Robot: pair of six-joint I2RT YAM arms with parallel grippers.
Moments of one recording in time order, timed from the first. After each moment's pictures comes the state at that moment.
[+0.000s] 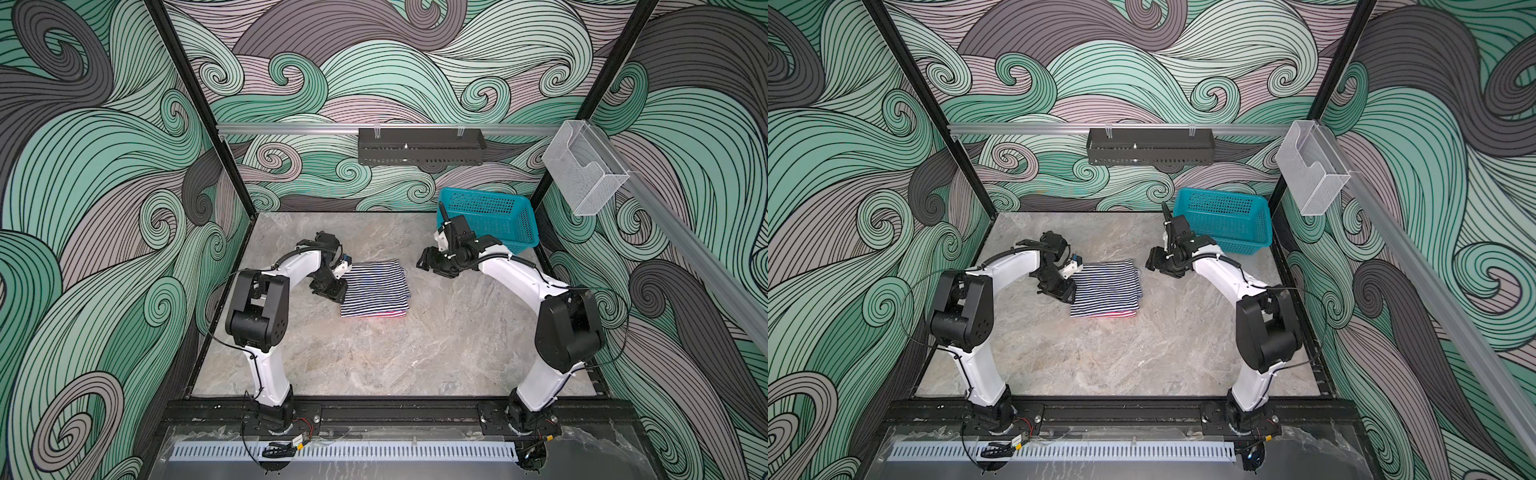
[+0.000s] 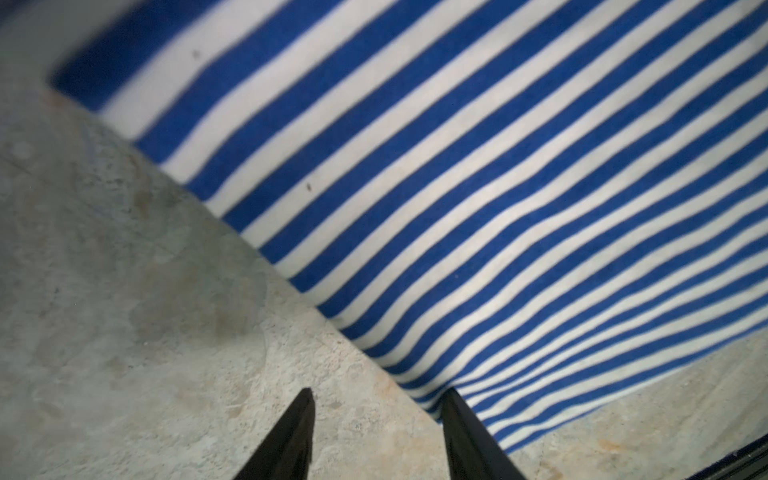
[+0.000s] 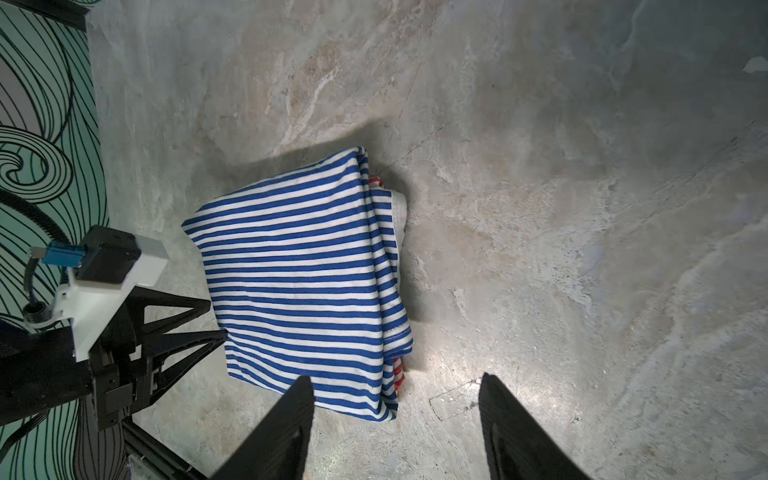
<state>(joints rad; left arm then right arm) -0.24 1.87 1.32 -0.96 0.16 0.24 0.41 1.74 1.39 -0.66 -0.26 0.53</state>
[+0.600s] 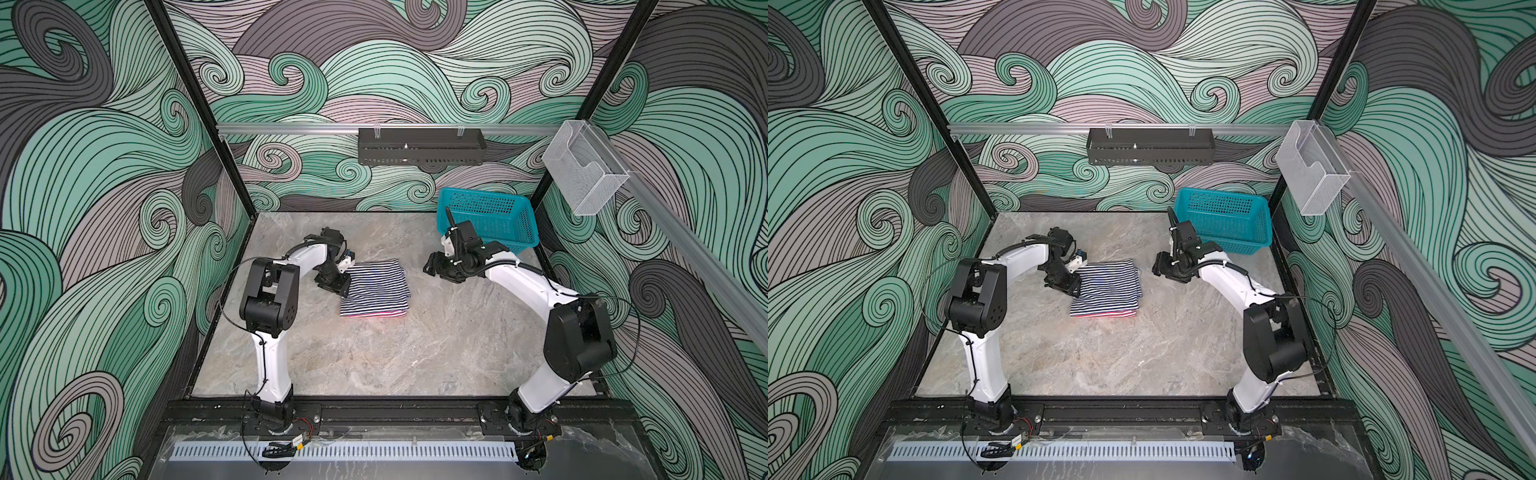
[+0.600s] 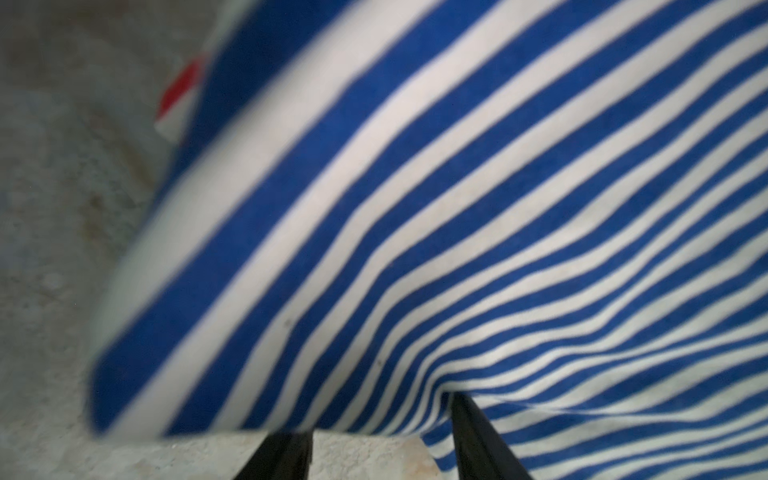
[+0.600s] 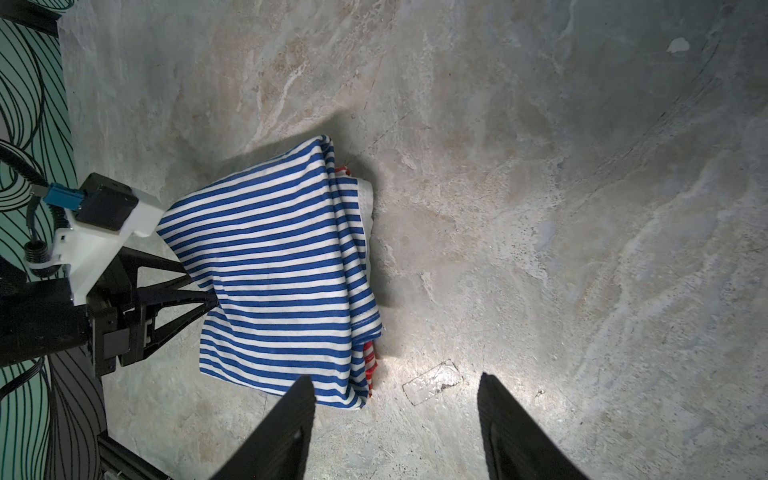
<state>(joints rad) -0.24 2.02 1.46 -0.95 0.14 0.23 0.39 1.67 1.28 -0.65 -0.22 0.53</state>
